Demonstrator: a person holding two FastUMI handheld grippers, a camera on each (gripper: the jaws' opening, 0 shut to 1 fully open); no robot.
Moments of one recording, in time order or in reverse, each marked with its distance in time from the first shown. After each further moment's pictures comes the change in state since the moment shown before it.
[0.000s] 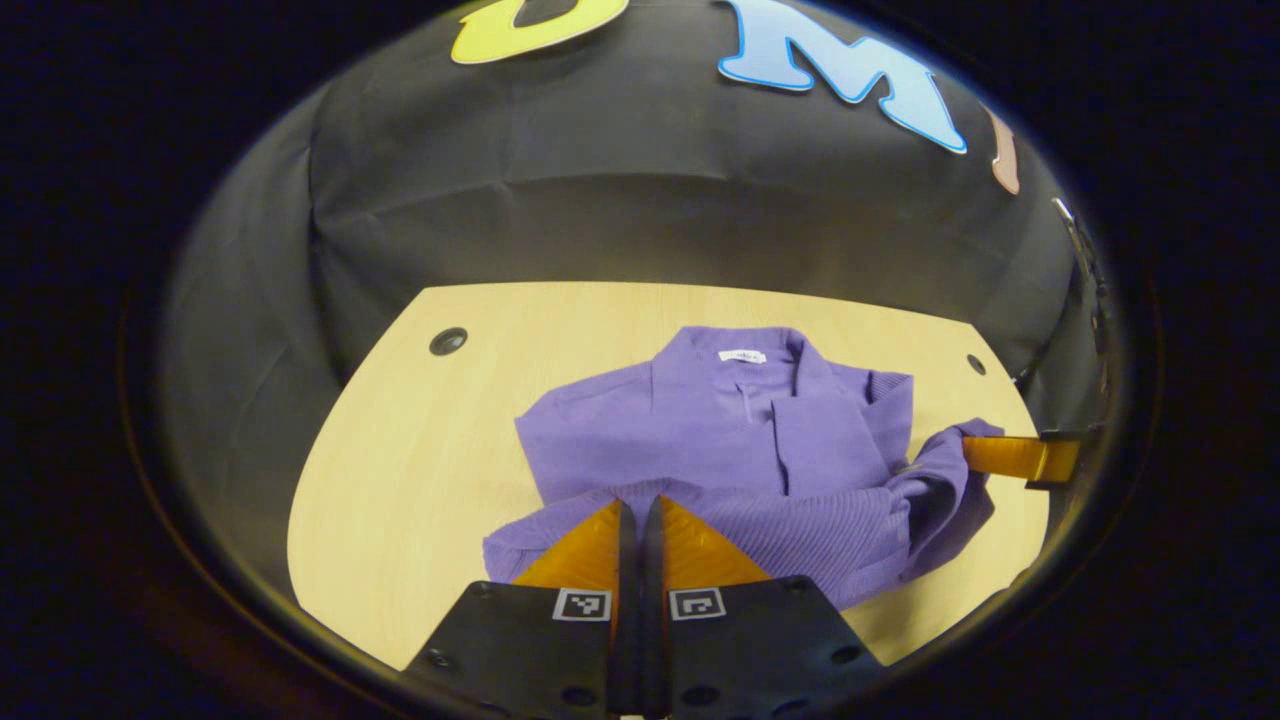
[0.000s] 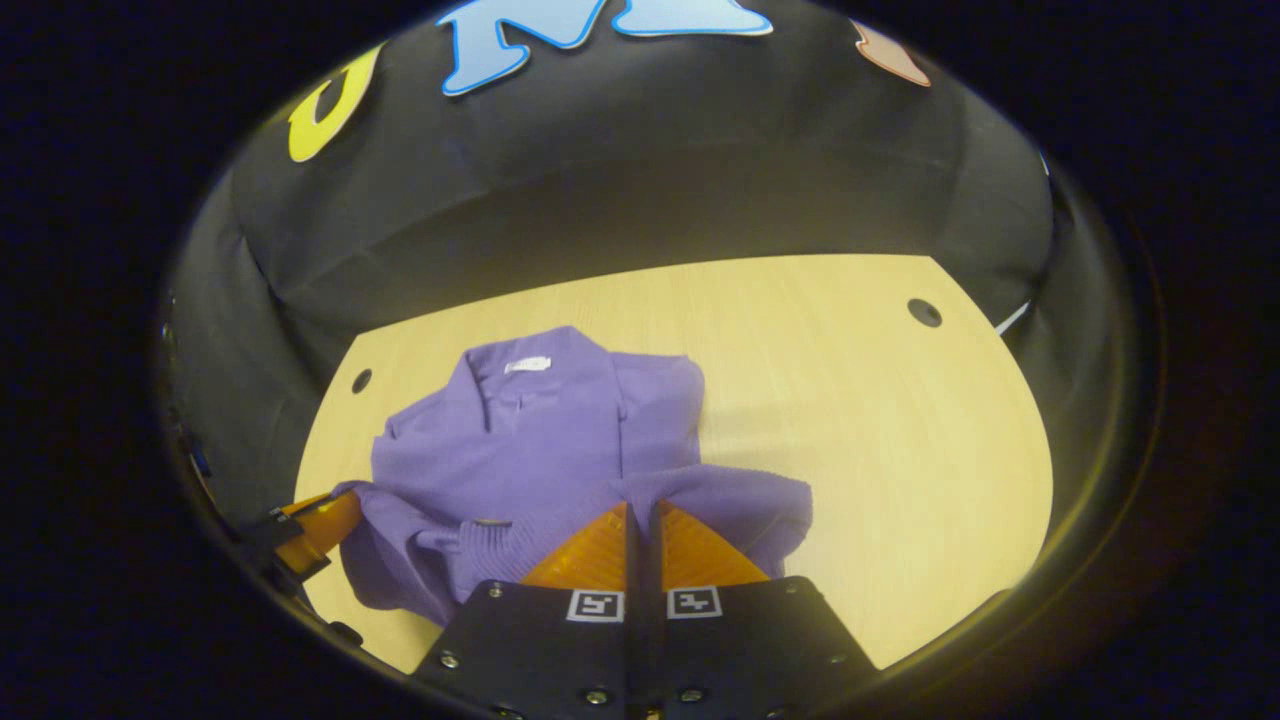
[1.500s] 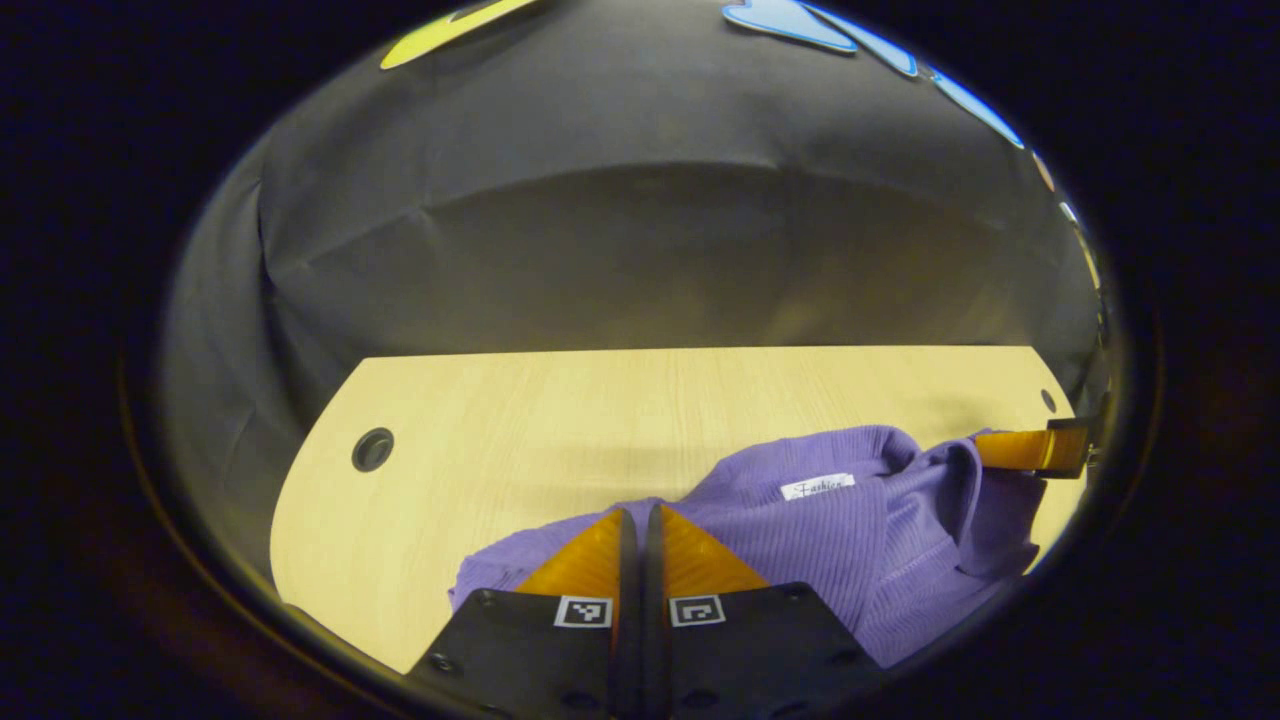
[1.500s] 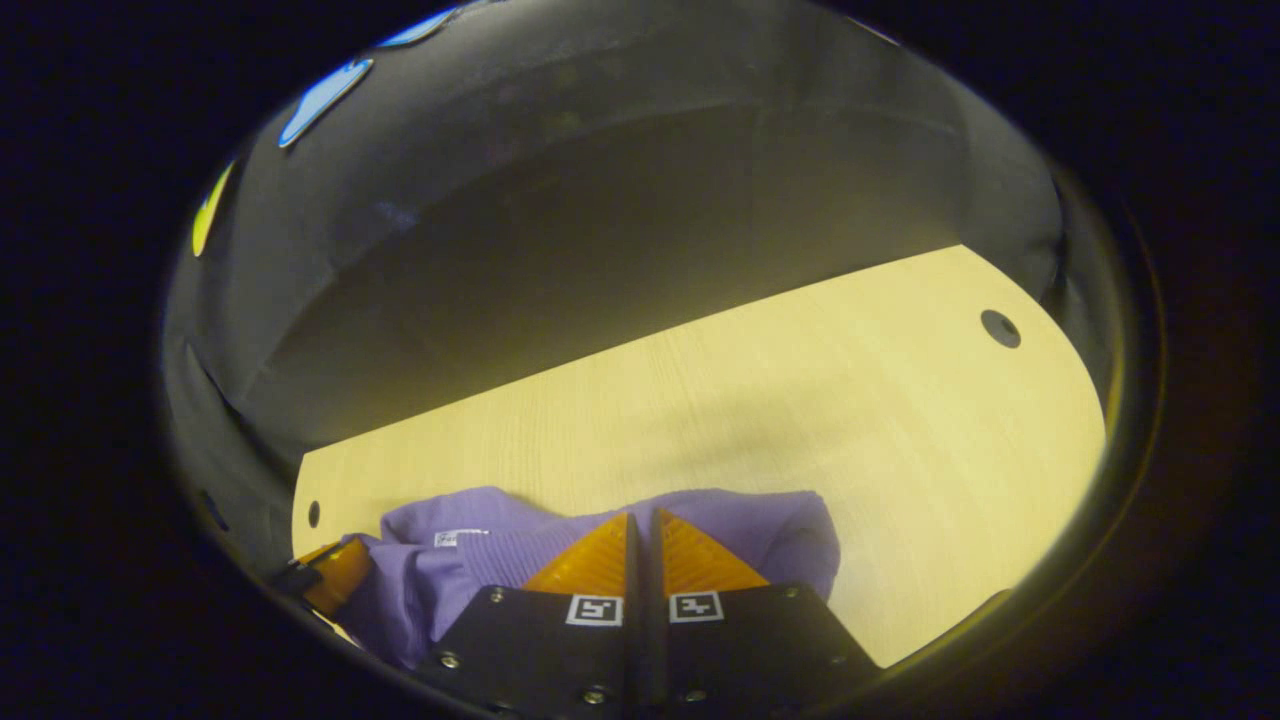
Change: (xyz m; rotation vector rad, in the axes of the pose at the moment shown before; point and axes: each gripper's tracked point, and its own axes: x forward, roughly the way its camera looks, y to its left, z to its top) left arm 0.164 0.000 0.087 0.044 -0.071 0.027; right arm 0.142 -0.012 0.091 0.161 -0.105 -0.015
